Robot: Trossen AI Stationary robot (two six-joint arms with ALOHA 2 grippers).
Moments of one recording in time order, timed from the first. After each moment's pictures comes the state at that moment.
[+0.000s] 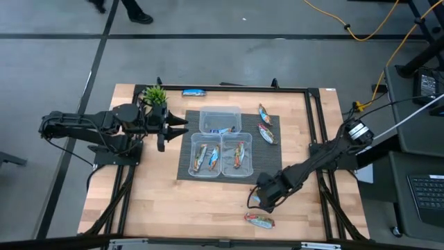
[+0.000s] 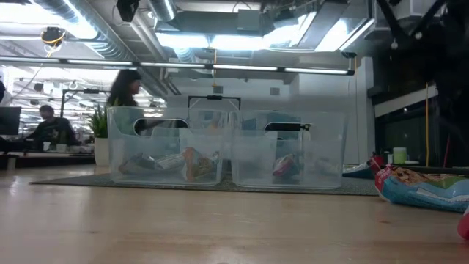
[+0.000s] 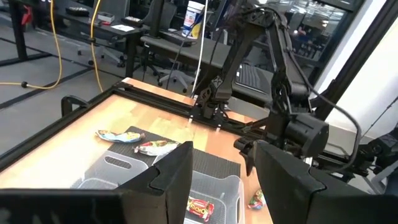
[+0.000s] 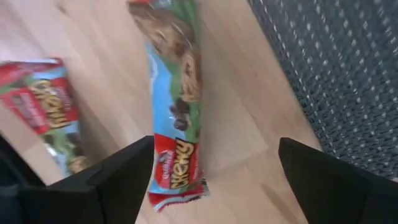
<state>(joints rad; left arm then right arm) -0.02 0.72 0.75 -0.14 -0.13 -0.33 0.58 1.71 0.99 -0.63 -0.07 1.18</state>
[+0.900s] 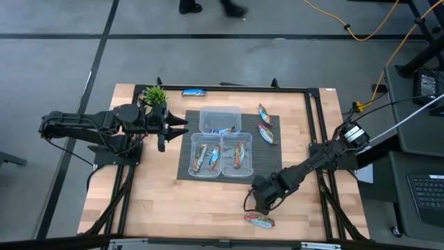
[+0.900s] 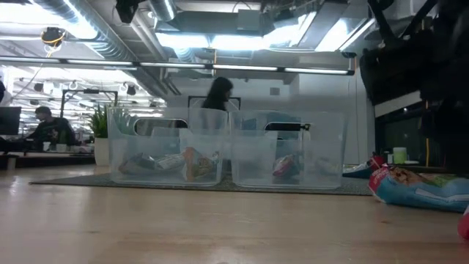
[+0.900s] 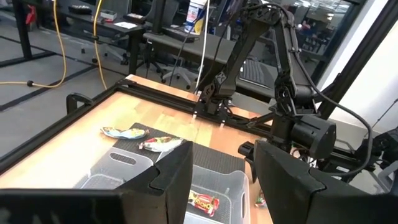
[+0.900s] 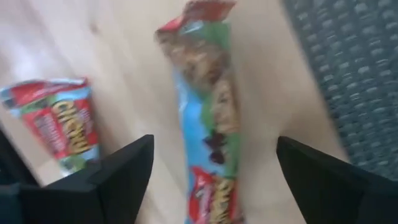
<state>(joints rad) -0.02 0.72 0.75 -0.16 -0.14 -0.31 0.57 1.76 0.99 -0.51 -0.02 1.11</state>
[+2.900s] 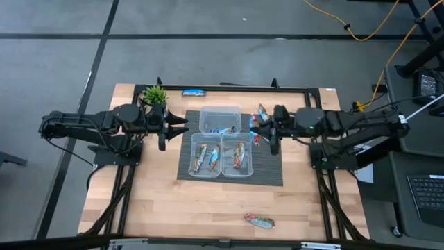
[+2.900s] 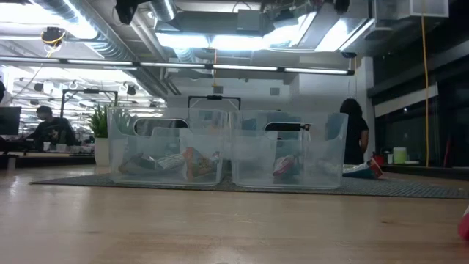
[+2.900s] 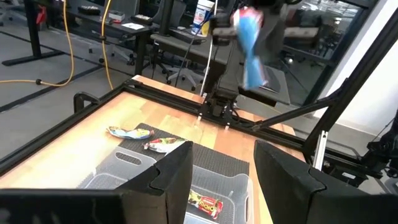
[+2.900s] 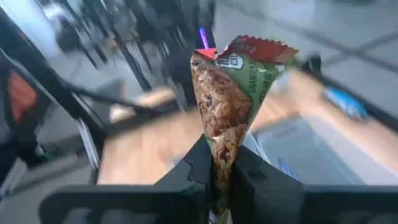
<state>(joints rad) -0.02 0.72 0.75 -0.16 -0.17 -0.33 0.13 1.09 1.08 -0.31 0.23 0.42</state>
